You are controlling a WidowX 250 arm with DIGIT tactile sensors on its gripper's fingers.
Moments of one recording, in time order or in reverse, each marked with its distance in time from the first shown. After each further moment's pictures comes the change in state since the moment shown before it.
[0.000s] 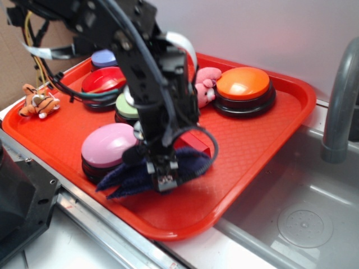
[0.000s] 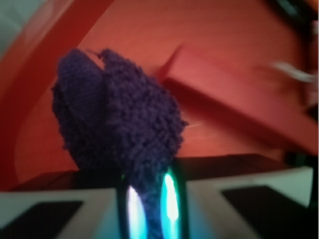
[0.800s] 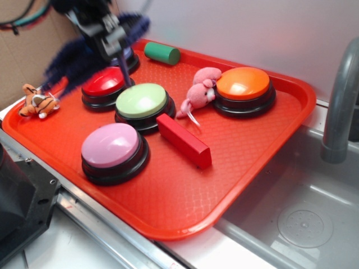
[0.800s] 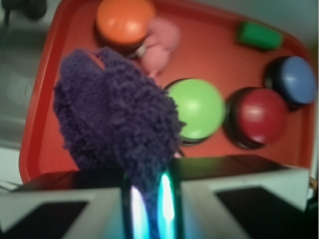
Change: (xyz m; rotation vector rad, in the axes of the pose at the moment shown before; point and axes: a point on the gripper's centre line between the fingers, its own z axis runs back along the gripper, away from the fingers) arm -0.035 0.088 0.118 -0.064 -0.103 0.479
